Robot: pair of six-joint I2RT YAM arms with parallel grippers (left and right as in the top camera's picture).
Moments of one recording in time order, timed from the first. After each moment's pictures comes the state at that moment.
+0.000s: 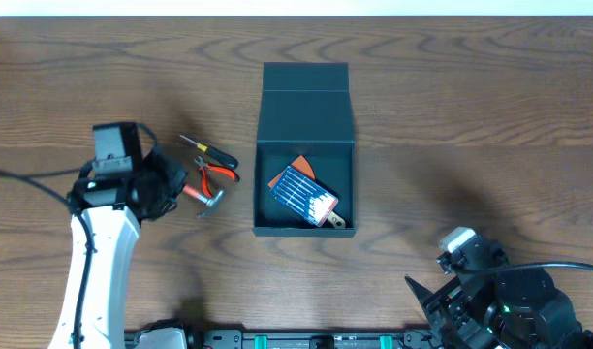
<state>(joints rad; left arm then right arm) 0.12 1.27 0.95 -0.81 0.18 -0.80 0.64 0.42 0.88 -1.19 0.03 0.02</state>
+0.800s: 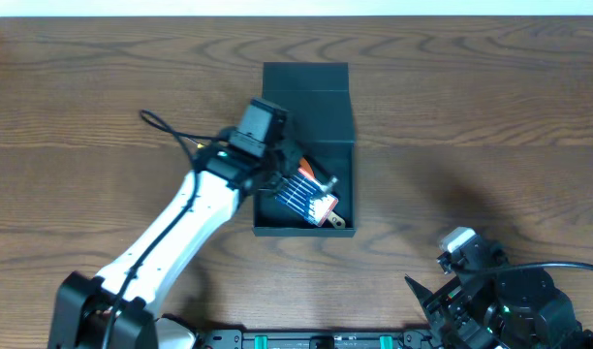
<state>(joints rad) -0.50 1.53 1.10 -0.60 0.18 -1.31 0.64 0.42 0.88 -1.19 0.03 0.02</state>
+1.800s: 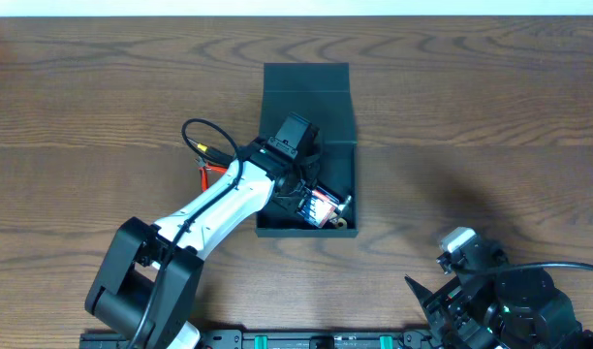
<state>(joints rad) -0.58 1.73 1.10 -0.60 0.22 -1.58 0.64 0.42 0.88 -1.19 0.03 0.02</state>
